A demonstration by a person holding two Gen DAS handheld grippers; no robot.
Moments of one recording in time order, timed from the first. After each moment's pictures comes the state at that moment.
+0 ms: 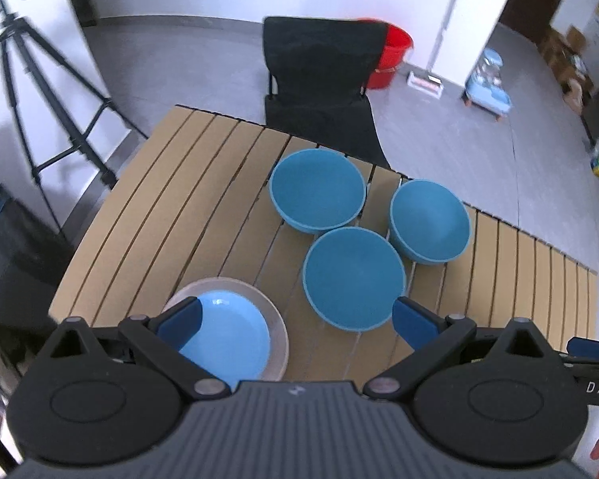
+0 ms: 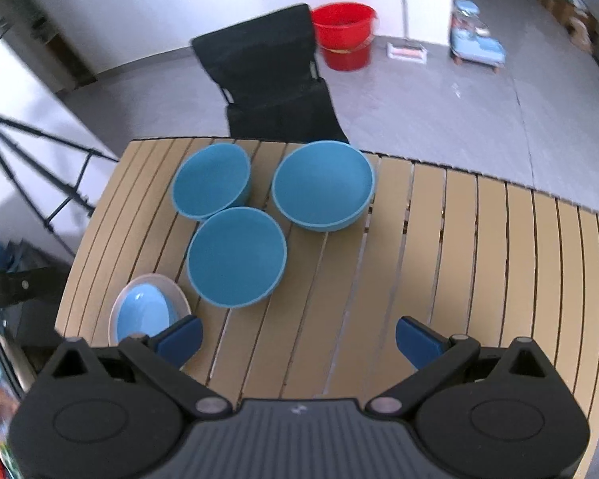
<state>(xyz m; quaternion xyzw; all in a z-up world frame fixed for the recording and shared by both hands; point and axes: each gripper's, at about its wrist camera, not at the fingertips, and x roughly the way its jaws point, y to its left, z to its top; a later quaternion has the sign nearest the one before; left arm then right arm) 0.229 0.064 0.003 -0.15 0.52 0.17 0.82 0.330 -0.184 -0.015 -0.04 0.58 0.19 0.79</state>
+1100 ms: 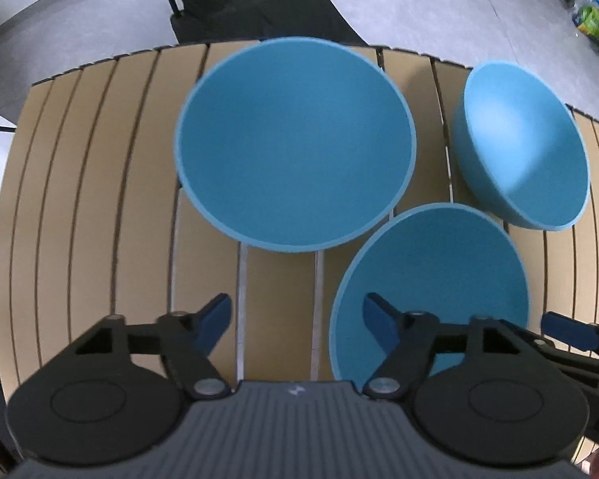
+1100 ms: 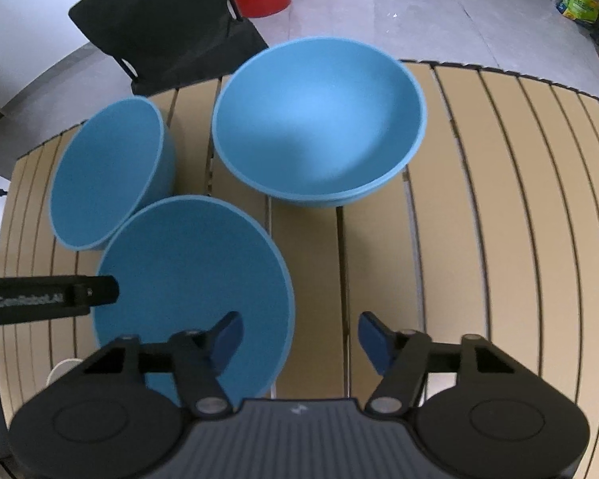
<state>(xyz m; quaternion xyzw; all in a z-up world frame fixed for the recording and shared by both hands) 0.379 0.103 -0.220 -0.06 0.64 0.05 0.76 0.403 -0.090 -0.214 0.01 0.63 0.06 0.77</state>
